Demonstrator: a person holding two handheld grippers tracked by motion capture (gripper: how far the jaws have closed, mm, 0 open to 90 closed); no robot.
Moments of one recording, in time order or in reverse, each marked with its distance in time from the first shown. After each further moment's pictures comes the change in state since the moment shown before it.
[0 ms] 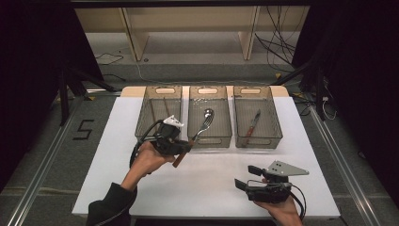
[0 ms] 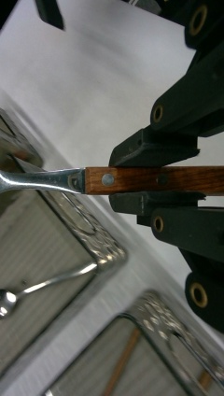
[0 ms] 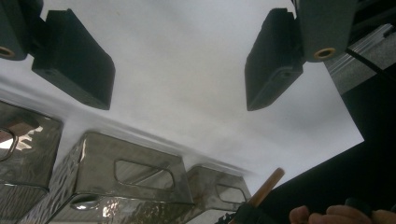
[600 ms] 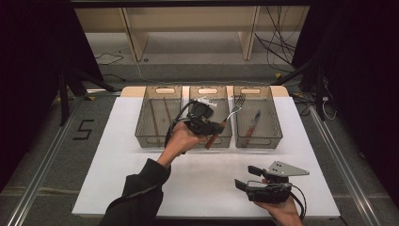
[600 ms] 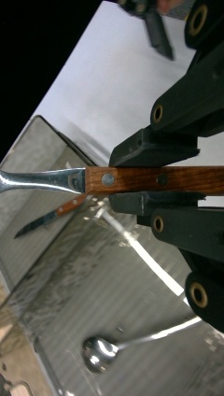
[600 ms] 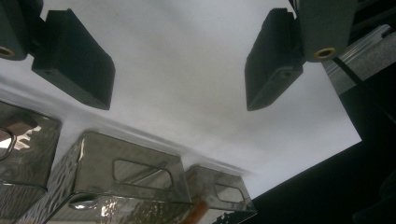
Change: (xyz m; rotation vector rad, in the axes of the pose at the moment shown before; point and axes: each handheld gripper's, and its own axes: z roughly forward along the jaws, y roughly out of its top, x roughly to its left) left arm -0.025 0.083 0.053 -0.066 -0.067 0.029; right arm 0.000 0.000 -0.001 -0.004 0.005 -0.003
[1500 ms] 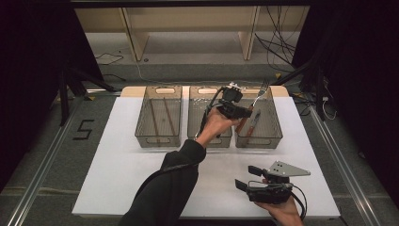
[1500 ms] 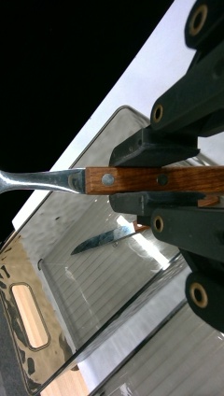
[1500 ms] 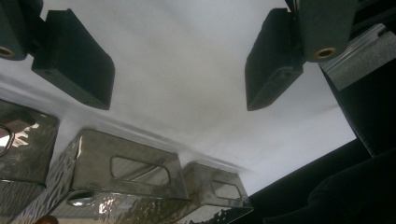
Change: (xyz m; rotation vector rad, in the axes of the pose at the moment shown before) left arm -0.001 0.060 0.082 -0.074 -0.030 -0.068; right arm 0.001 0.000 -0.002 -0.010 0.012 0.005
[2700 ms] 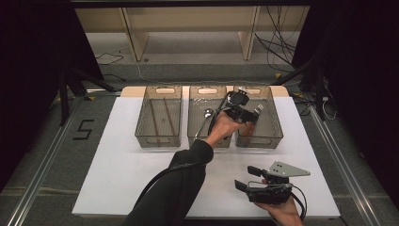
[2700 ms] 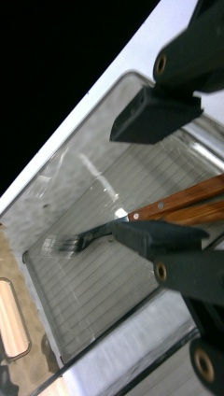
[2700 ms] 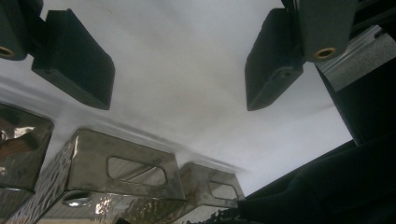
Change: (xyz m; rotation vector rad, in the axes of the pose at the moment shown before) left arm -0.002 -0.002 0.029 0.048 0.053 -0.027; right arm 0.001 0.000 0.000 0.000 0.009 -0.002
